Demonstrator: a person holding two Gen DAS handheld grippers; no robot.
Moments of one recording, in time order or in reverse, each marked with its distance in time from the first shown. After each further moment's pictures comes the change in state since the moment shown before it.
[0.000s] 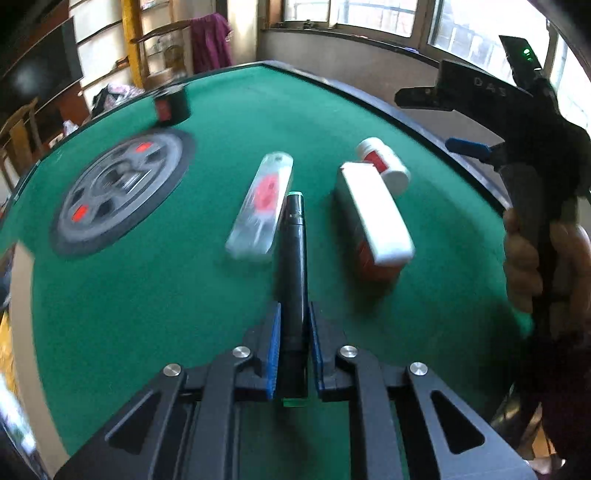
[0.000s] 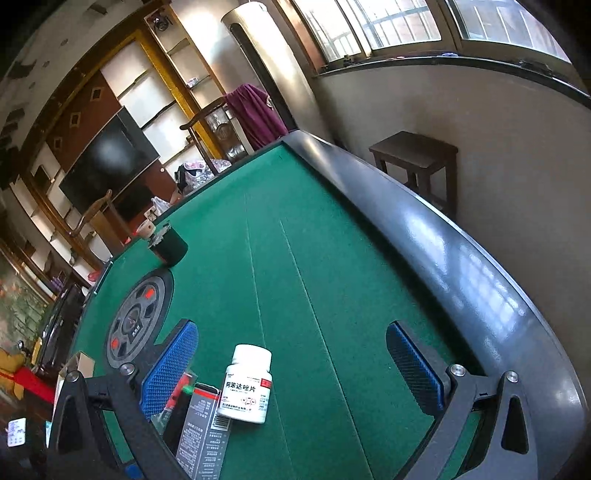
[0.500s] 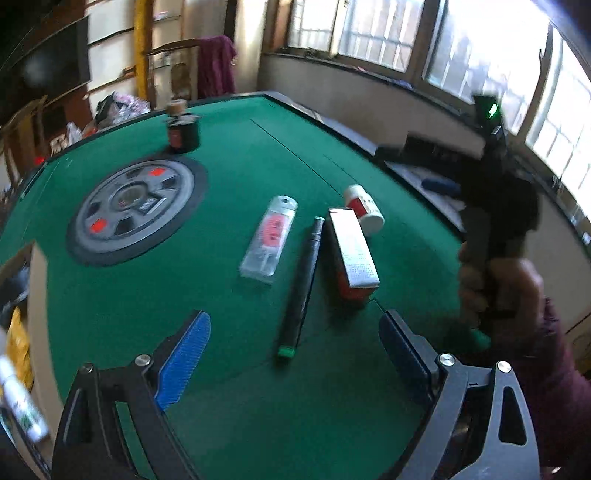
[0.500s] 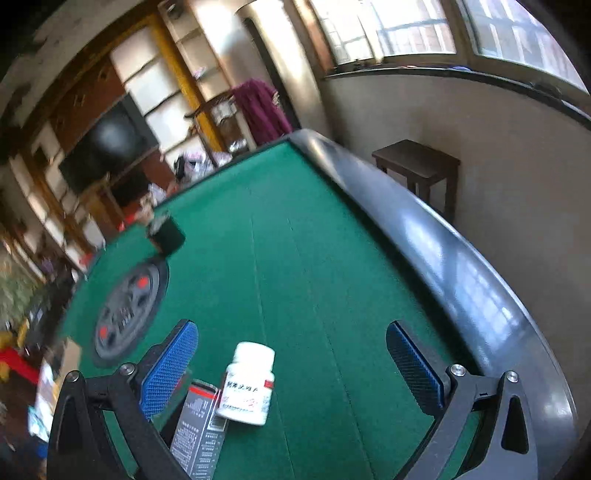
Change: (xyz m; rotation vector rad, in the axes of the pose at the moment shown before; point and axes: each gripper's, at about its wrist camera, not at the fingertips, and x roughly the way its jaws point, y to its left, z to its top) left arm -0.032 -0.005 0.014 -0.016 -0.102 -0.060; right arm 0.000 0.007 0.004 -0.033 -0.026 -0.027
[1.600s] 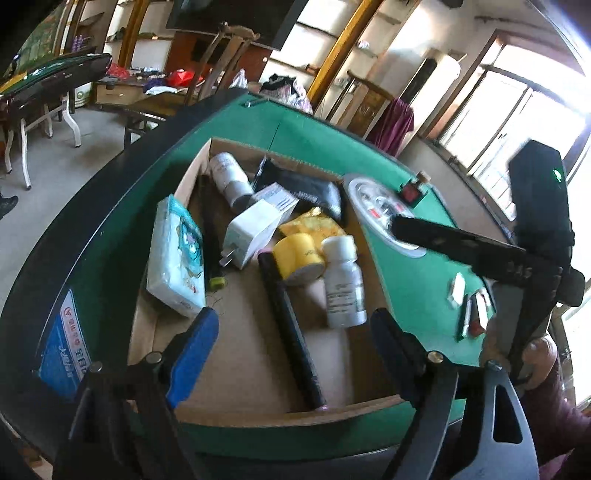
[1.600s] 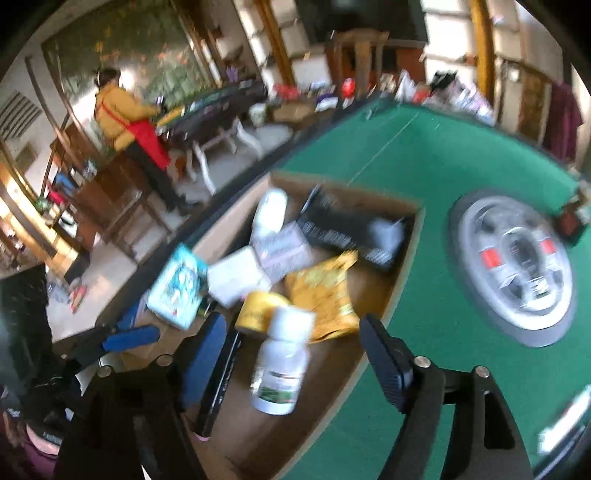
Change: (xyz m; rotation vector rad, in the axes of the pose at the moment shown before) left arm -0.182 0.252 -0.168 -0.650 -0.222 0.136; right arm -0.017 0.387 -0.139 -0.758 0.342 0.533
